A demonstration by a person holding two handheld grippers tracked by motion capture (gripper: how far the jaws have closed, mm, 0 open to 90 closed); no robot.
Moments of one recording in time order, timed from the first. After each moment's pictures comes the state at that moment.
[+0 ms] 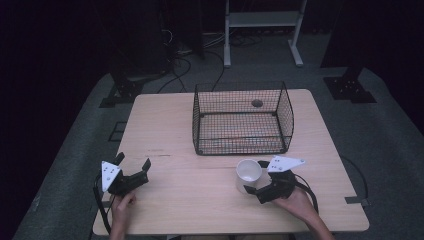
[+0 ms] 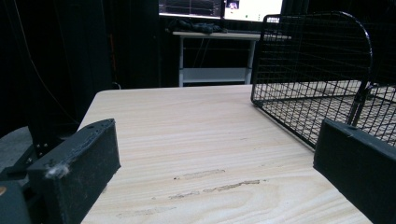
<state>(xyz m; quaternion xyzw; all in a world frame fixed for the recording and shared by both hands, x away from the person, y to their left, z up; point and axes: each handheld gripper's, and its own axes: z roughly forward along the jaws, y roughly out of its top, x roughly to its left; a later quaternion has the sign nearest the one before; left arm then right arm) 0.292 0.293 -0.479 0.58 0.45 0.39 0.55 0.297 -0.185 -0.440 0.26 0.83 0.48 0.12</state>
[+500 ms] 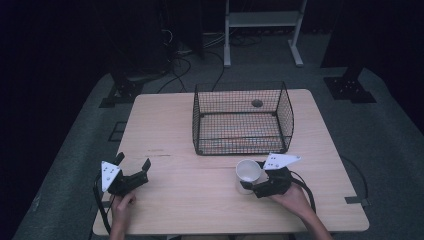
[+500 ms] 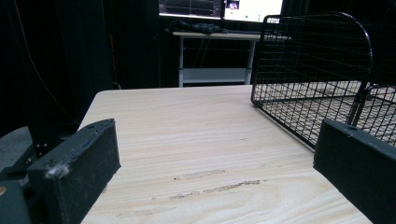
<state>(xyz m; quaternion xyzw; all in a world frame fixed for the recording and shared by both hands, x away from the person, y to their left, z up) 0.292 0.293 -0.479 0.58 0.45 0.39 0.55 0.306 -0.180 -0.442 0.24 0.84 0.48 0.10</state>
